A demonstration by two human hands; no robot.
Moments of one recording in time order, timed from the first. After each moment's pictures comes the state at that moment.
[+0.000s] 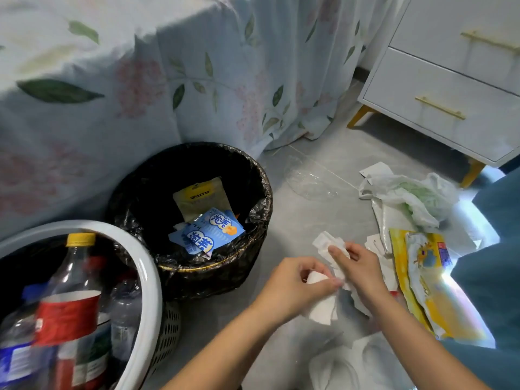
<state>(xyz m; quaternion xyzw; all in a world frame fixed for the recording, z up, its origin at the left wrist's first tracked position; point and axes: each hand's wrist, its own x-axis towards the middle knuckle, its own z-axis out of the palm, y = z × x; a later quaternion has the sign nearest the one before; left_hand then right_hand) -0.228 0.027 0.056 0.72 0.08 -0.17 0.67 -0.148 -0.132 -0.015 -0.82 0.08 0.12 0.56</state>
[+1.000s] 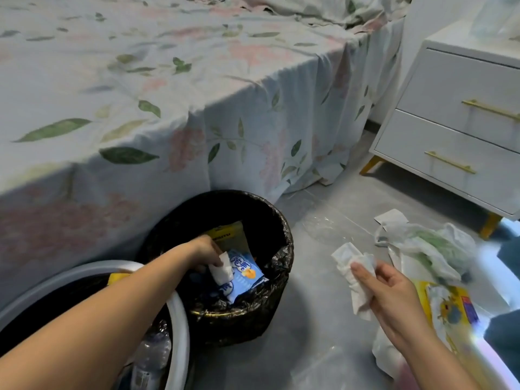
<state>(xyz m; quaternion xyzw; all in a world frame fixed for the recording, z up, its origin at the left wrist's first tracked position) -0.144 0.243 0.046 0.85 0.27 -0.29 0.35 -0.146 -0.097 0.084 -0.63 0.09 0.12 0.77</state>
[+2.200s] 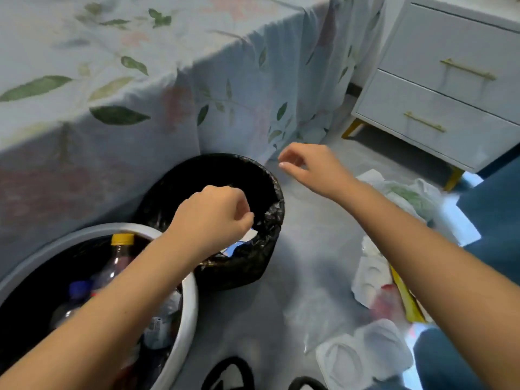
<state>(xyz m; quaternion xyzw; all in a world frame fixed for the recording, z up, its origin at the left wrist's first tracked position) -0.228 0.165 0.188 0.98 0.06 -0.05 0.19 -0.076 -0.001 0.162 -0.91 -0.33 0.03 0.24</state>
